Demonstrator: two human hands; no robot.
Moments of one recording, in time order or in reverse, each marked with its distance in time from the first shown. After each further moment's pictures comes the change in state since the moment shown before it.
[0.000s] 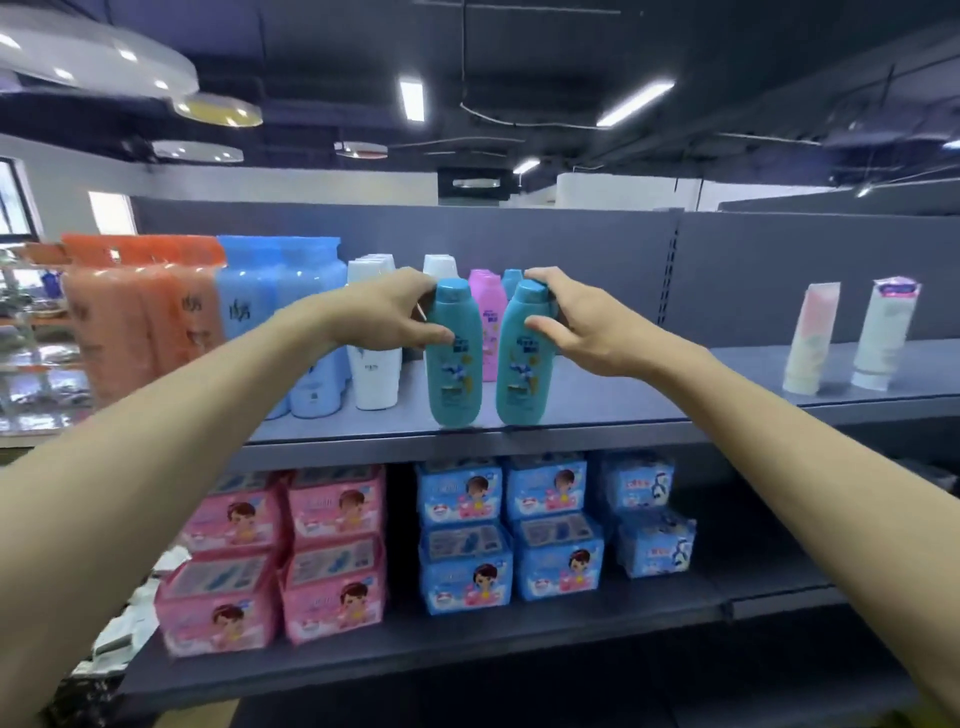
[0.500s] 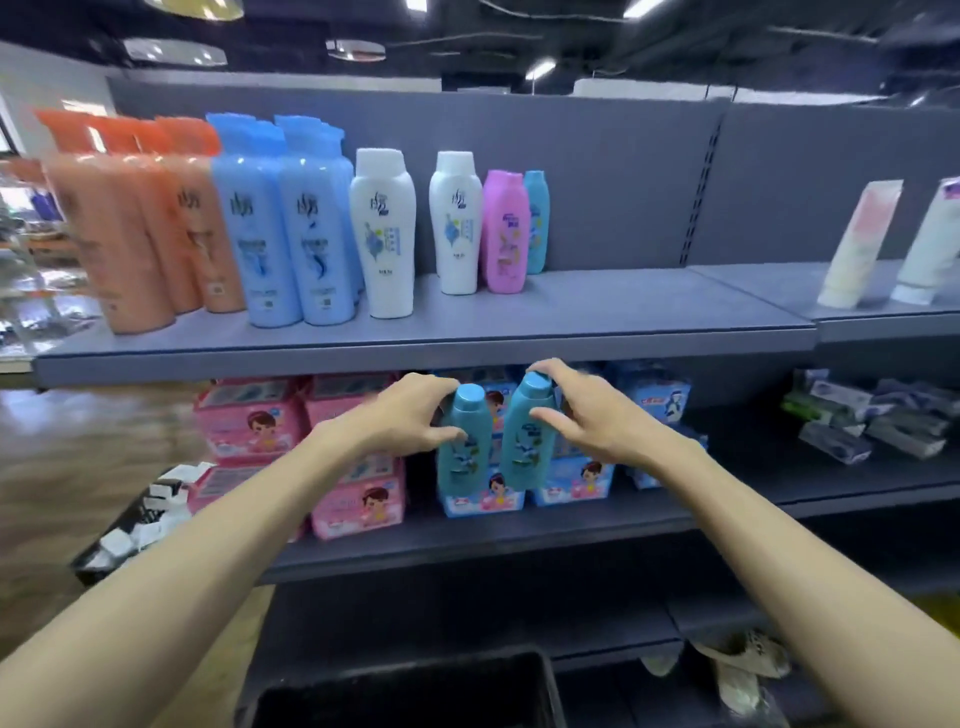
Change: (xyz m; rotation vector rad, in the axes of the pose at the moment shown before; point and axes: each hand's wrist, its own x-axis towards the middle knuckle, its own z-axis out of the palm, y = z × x) left_hand -0.079 -0.056 0.169 0.048 -0.129 -0.062; right_hand -0.103 0.020 0.138 0.069 -0.186 0.095
